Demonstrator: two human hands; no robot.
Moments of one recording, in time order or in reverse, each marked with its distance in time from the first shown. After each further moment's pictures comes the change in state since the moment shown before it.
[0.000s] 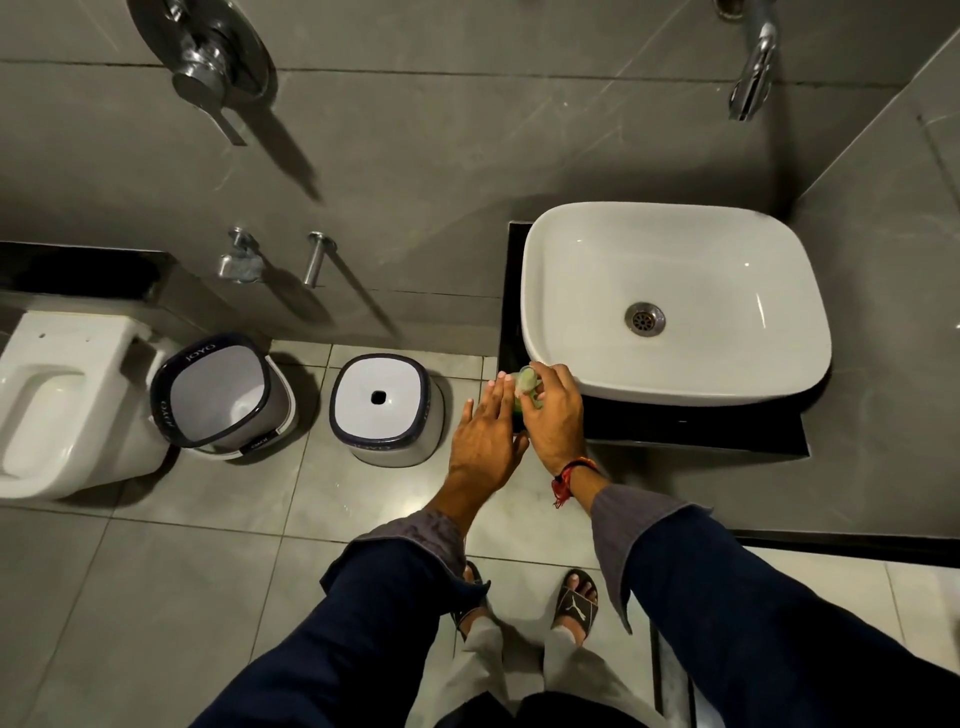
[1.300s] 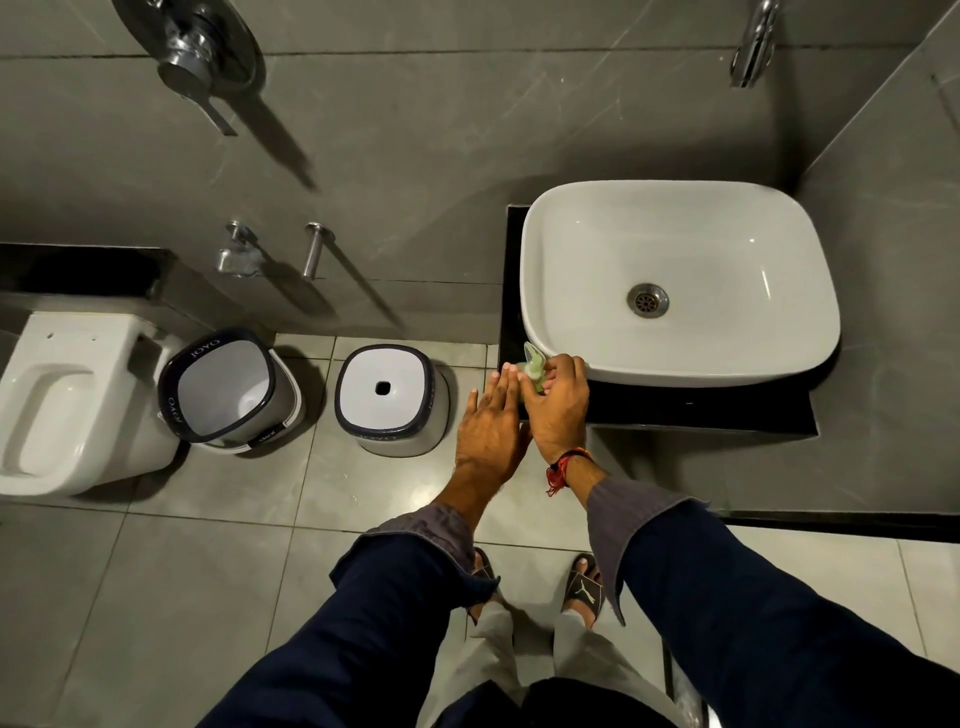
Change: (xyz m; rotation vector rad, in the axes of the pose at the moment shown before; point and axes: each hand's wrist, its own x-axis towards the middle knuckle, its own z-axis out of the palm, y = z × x) left_hand -0.008 0.015 -0.008 0.080 -0.065 -0.035; right_hand -0.006 -0.001 0.007 0.059 0.154 0.128
